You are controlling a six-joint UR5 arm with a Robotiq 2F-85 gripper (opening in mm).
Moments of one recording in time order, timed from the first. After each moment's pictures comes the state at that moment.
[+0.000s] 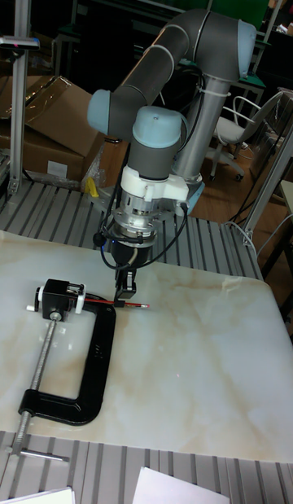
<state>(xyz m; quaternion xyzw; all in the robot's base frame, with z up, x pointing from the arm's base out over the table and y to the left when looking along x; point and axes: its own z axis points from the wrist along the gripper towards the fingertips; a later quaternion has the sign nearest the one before) 0.508 -0.016 0.051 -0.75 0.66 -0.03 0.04</state>
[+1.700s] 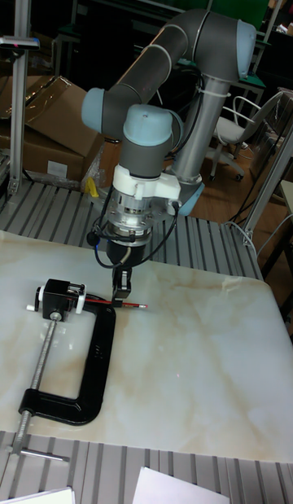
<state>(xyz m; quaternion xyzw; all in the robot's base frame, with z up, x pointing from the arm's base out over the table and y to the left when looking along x) 0.510 -0.028 0.051 -0.74 0.67 -0.02 0.05</state>
